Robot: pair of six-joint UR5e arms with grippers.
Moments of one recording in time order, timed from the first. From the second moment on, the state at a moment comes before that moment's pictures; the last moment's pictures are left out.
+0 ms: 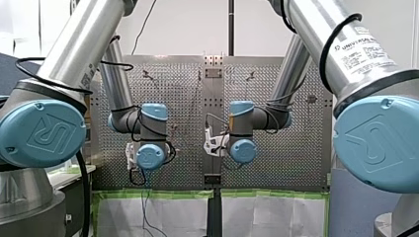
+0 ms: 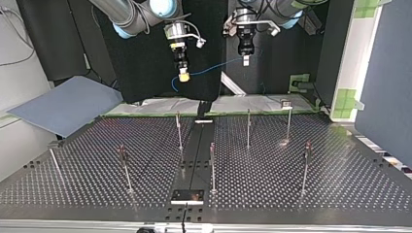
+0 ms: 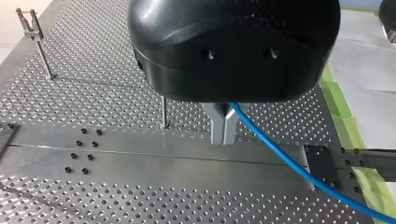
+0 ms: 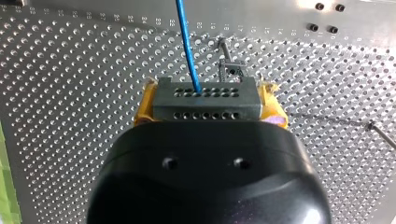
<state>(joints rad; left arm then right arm) -0.54 -2.00 -2.40 -1.93 -2.15 -1.62 2.37 -1.00 2.02 -1.04 1.83 1.47</state>
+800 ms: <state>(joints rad) -0.54 -2.00 -2.40 -1.93 -2.15 -1.62 2.39 -0.98 2.02 -0.98 1.89 1.42</state>
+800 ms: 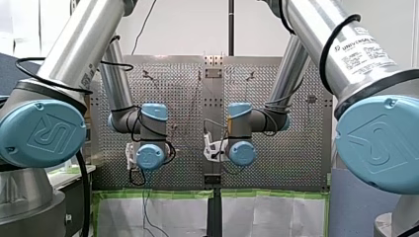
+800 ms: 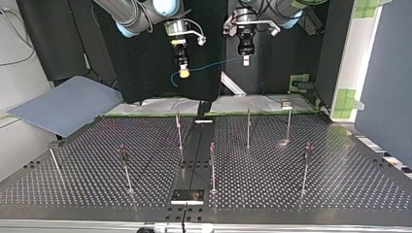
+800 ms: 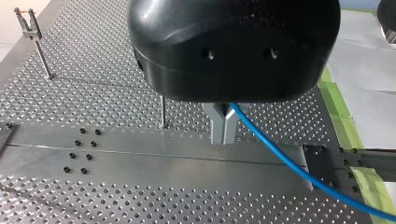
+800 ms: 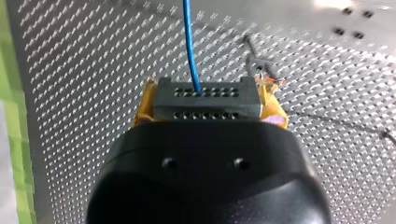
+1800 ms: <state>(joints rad) -0.48 -1.91 -2.37 -2.03 -2.24 -1.61 2.41 -1.07 1.97 -0.82 1.85 1.45</state>
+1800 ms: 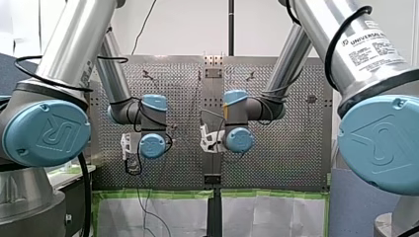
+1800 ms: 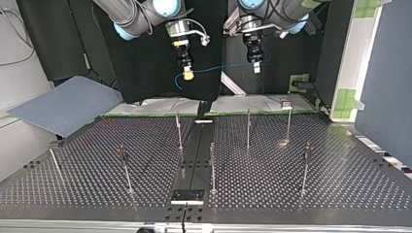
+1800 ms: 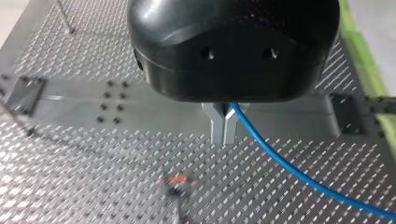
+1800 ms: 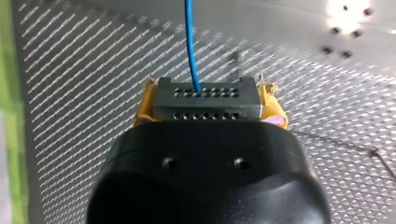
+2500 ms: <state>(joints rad) -0.38 -1.72 -2.19 -2.21 -2.41 -1.73 2.40 -1.19 1.79 -0.64 1.67 1.50</state>
